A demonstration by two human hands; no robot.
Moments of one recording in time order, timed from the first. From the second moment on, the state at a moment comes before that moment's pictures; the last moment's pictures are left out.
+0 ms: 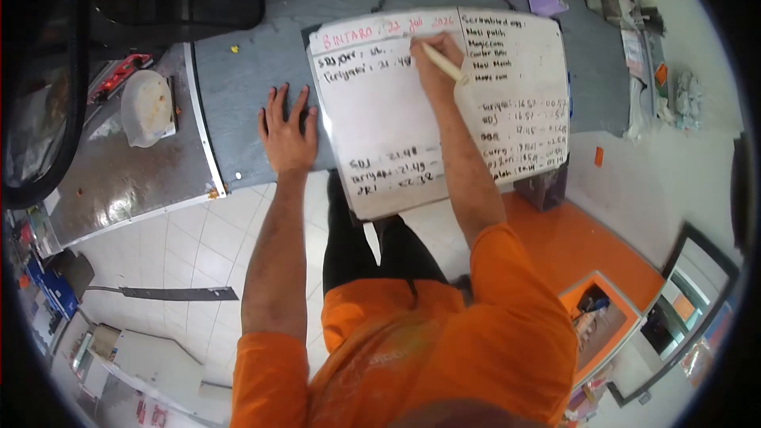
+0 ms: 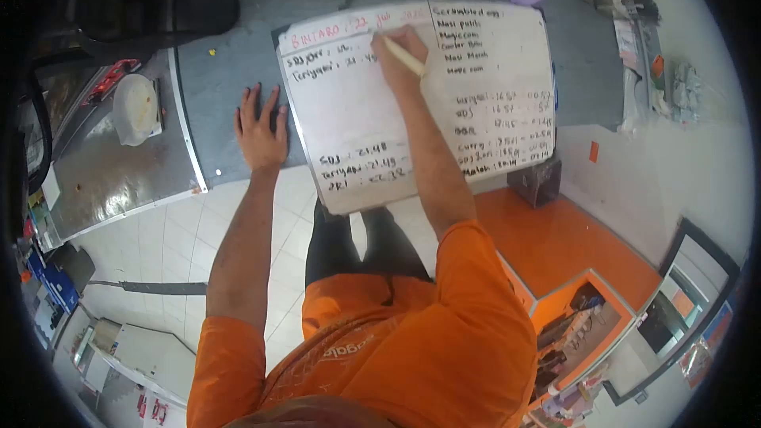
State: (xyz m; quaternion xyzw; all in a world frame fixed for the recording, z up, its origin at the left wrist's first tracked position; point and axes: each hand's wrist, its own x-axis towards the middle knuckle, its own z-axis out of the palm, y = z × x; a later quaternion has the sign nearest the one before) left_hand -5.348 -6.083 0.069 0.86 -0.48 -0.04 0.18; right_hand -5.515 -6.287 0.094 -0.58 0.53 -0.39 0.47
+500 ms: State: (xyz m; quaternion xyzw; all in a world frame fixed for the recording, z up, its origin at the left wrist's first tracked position) left_hand -5.348 -6.083 0.073 0.86 -0.48 -0.04 0.18; right_hand -5.506 -6.289 0.066 -0.76 0.42 -0.38 0.34
